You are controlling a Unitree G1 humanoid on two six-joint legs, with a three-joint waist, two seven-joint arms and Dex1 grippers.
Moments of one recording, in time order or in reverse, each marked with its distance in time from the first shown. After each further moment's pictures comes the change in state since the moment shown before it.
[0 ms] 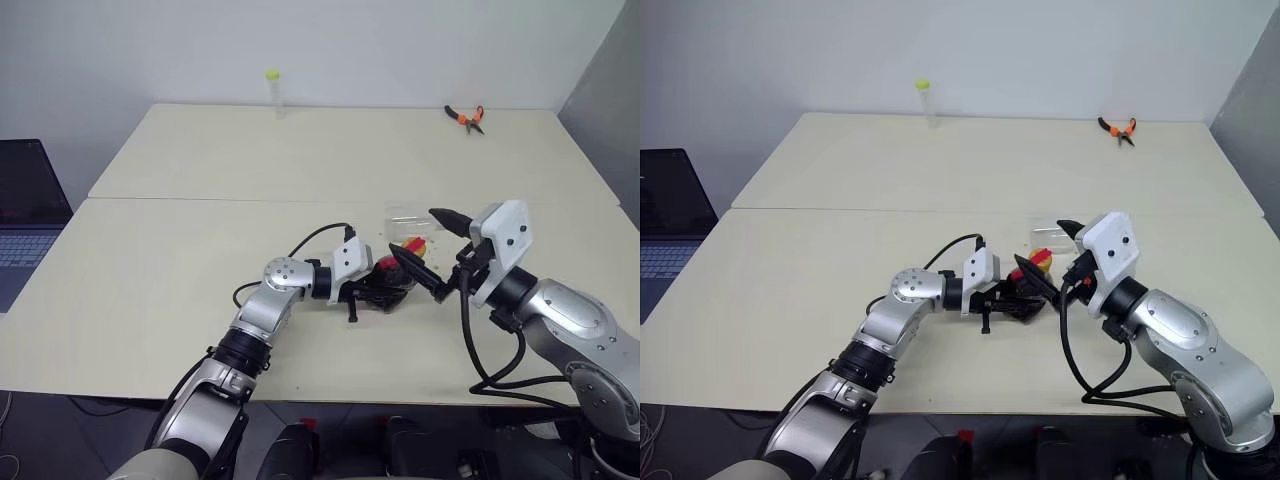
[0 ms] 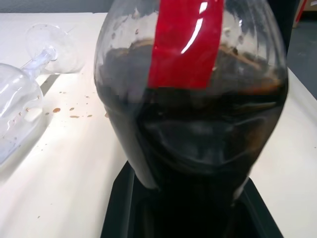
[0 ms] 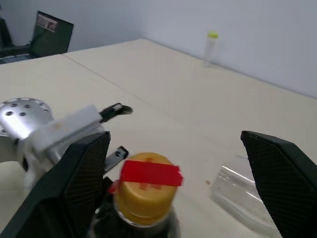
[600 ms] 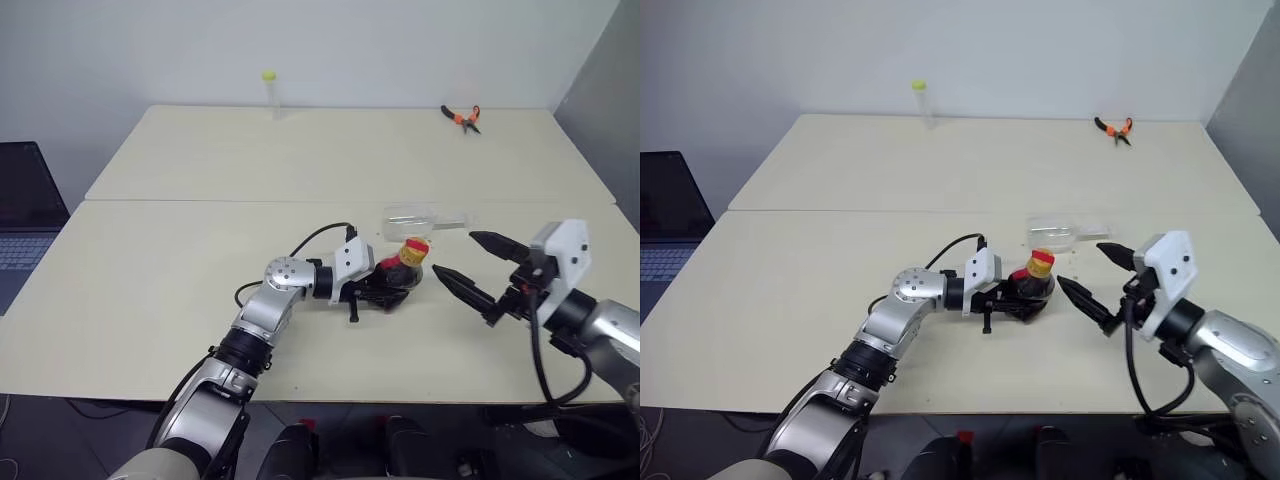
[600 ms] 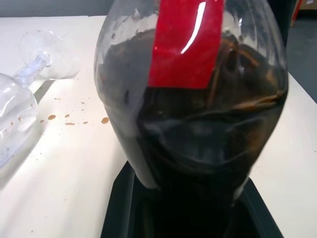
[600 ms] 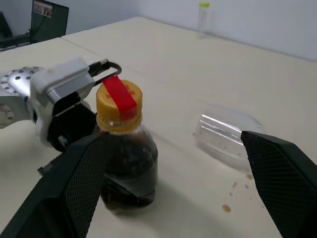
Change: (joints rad) left arm -0.004 -0.001 0.001 0.008 0.005 -0.018 0.000; right arm 0.238 -0.137 -0.333 -0.006 0.243 0.034 0.213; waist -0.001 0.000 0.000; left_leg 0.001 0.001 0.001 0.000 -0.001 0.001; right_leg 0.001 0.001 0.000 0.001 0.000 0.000
